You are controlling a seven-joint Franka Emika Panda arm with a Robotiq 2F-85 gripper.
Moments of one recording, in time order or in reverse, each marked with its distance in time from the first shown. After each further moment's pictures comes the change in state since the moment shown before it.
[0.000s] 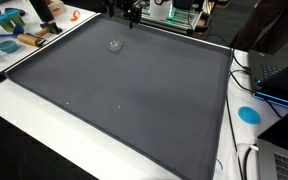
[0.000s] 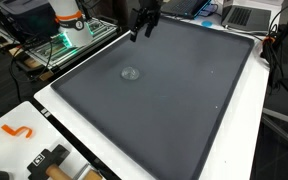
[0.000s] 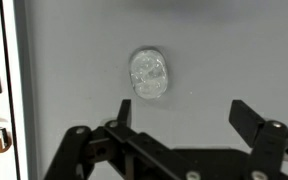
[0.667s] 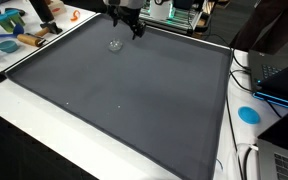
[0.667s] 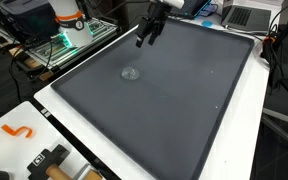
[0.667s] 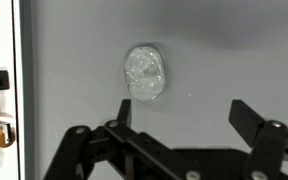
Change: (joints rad) arm 0.073 0.138 0.000 0.076 -0.106 -0.043 0.139
